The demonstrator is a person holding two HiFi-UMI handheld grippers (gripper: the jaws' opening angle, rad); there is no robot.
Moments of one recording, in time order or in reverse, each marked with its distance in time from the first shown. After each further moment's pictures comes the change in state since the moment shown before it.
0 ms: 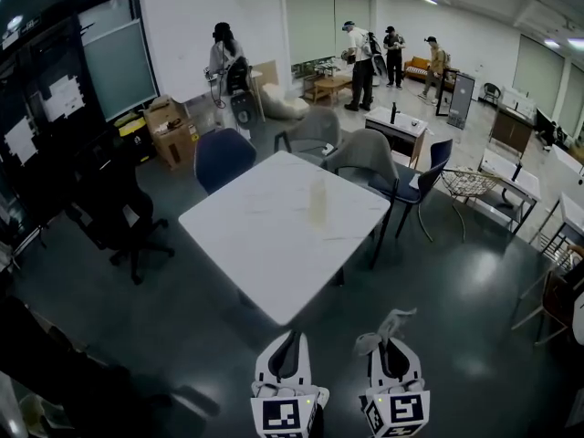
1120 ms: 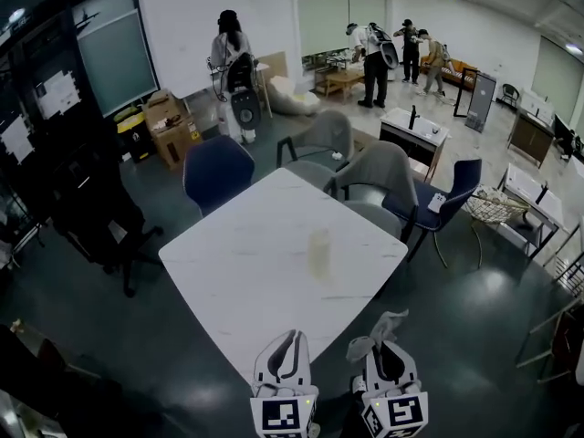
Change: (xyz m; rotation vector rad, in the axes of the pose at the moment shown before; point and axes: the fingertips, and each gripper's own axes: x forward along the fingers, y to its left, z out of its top) left arm 0.255 0.049 0.002 -0.007 0.052 0.047; right arm 0.249 -0.073 0.016 0.006 0.055 0.132
